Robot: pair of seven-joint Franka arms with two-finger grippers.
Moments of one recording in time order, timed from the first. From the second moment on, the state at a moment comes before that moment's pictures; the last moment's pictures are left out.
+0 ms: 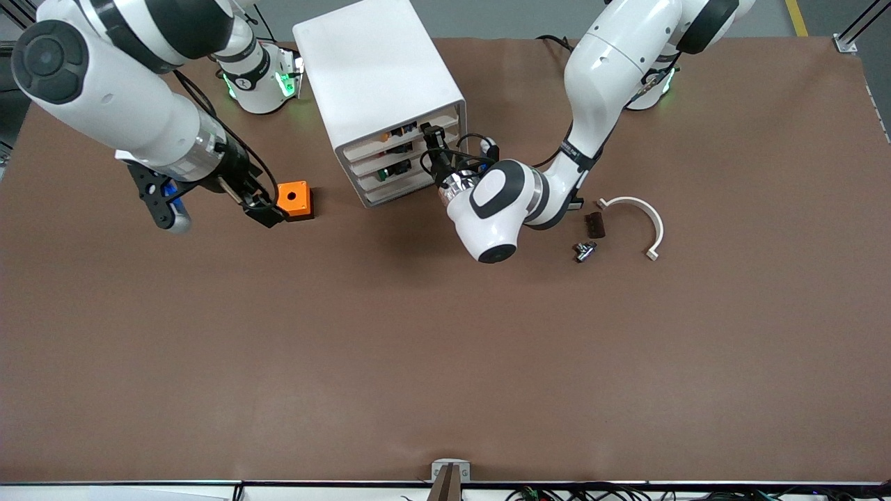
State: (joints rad) left arm -0.59 0.79 -0.15 -1.42 -1.01 1.41 -2.39; right arm 0.32 0.15 0.05 -1.52 0.17 1.61 1.36
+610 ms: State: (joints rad) left arm -0.40 0.79 -0.13 -1.36 -1.01 1.46 -2.35; right arm 0.45 0.20 0.05 -1.56 0.17 1.77 1.51
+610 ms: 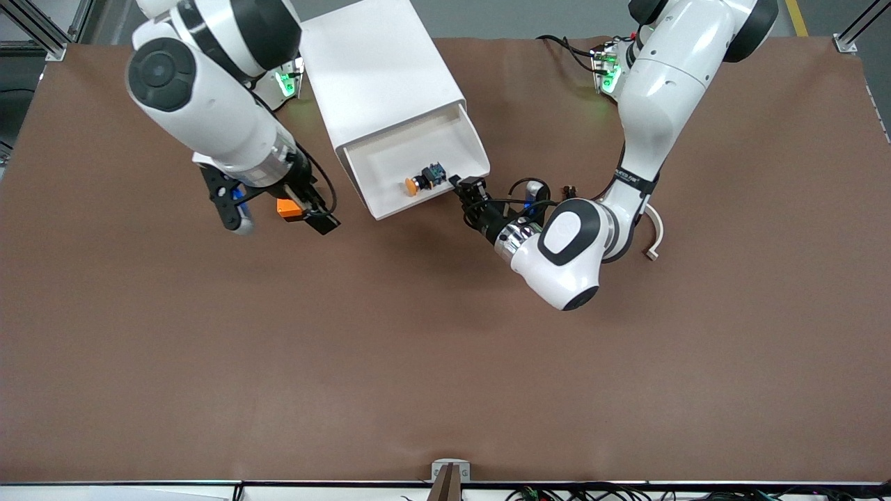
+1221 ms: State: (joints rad) left arm -0.35 0.79 -0.13 -1.31 -1.01 1.48 -2.22; right arm 0.63 0.27 0.05 -1.60 0.17 1.93 1.69
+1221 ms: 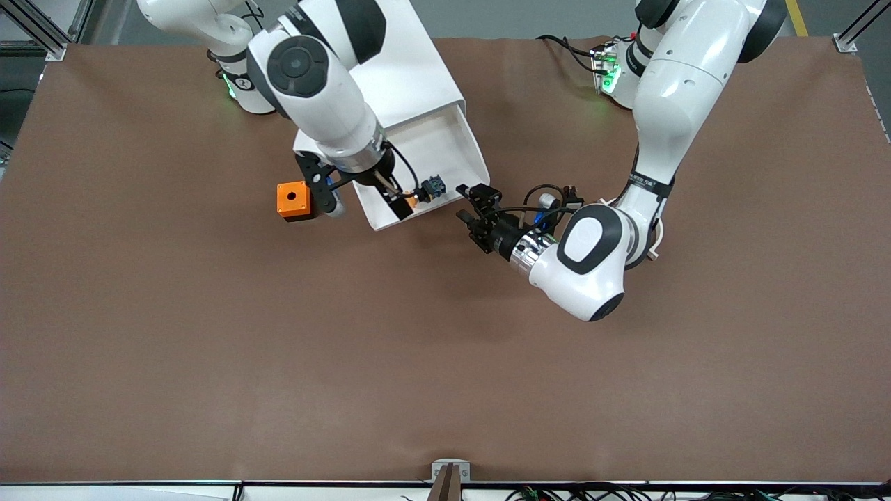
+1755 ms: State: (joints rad) left arm -0.17 0.78 -0.11 -1.21 -1.01 1.46 -2.02; right arm 0.72 0.29 0.05 -1.72 0.16 2.08 1.74
